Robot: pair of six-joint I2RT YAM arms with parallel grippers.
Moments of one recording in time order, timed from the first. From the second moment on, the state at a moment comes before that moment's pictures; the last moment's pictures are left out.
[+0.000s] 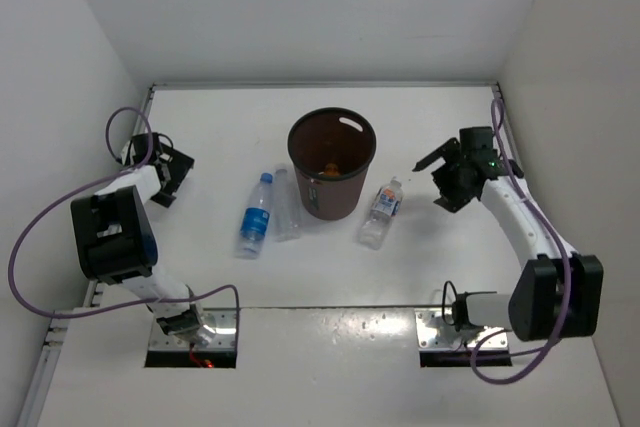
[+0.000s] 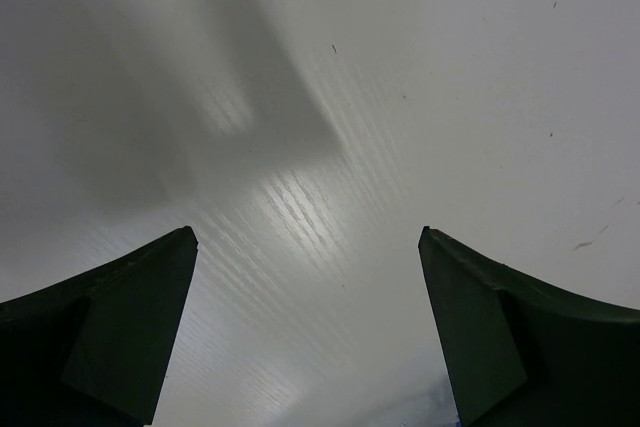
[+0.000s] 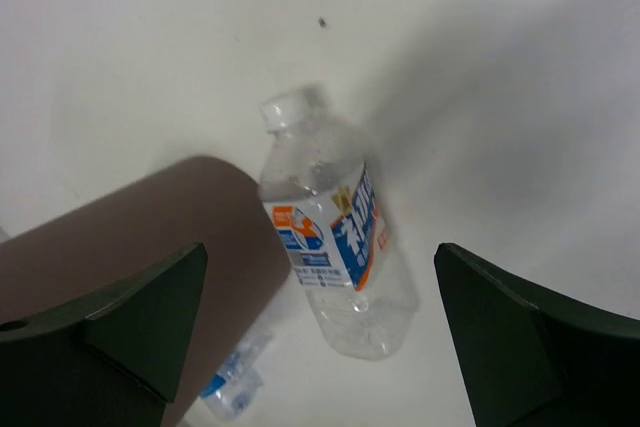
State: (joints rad) left arm 0.30 1.62 0.92 -0.21 -0.09 -0.85; right arm 0.06 1.25 0.94 -0.60 0.00 0.99
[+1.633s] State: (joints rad) left arm 0.30 1.62 0.88 -0.17 -0.08 -0.85; right arm 0.21 1.50 0.97 -0.73 -0.07 1.10
